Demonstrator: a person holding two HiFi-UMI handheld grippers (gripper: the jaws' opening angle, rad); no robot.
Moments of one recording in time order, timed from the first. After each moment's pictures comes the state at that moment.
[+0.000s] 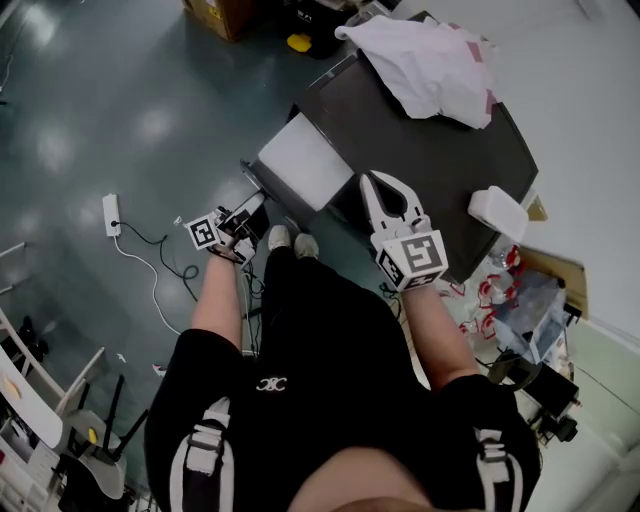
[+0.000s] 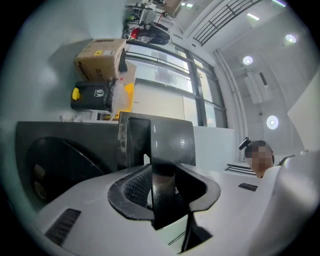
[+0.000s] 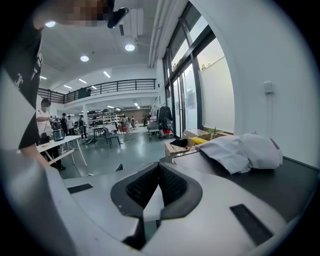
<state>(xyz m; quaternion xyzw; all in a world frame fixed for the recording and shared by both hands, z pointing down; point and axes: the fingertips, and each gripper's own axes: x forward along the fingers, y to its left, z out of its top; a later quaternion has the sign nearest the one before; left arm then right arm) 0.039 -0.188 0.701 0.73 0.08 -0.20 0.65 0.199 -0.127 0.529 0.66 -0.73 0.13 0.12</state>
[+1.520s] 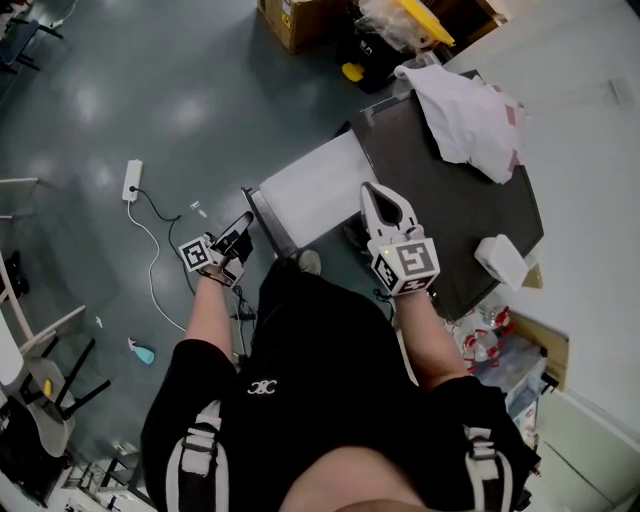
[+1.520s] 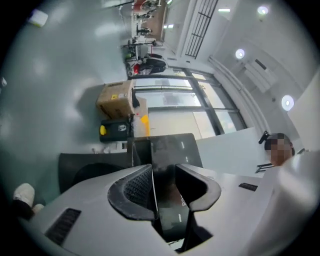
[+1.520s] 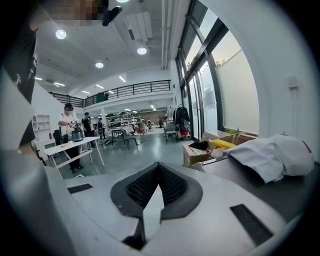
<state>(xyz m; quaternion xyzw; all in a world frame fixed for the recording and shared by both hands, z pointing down) -0.093 -0.165 0.728 0.74 -0.12 -0.20 0.63 0.133 -0.155 0.522 0.58 -0.80 0.12 0.11</state>
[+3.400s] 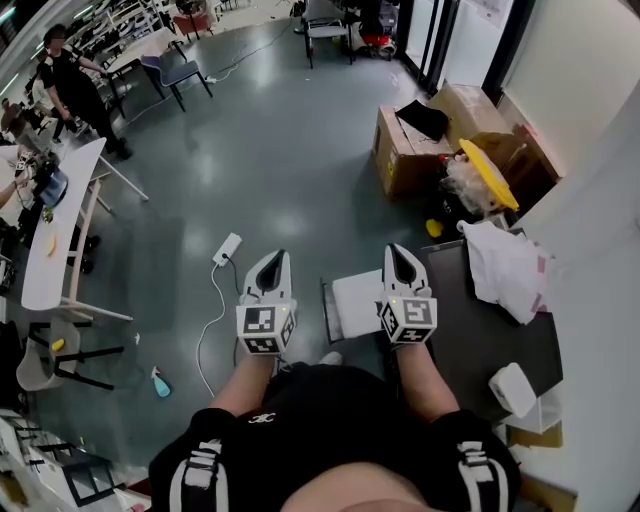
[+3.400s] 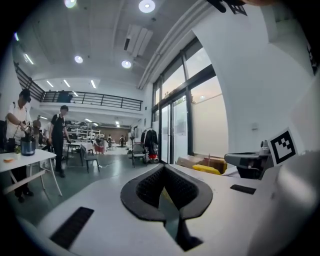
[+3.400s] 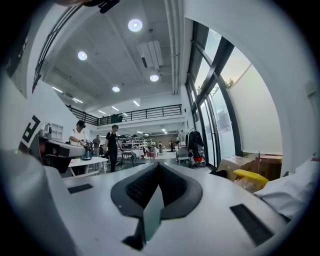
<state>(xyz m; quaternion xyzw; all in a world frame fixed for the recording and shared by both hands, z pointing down) -0.144 -0.173 0.385 0.78 -0.62 0.05 0.02 0.069 -0.217 0.399 0.53 -0.85 0.01 -0.01</state>
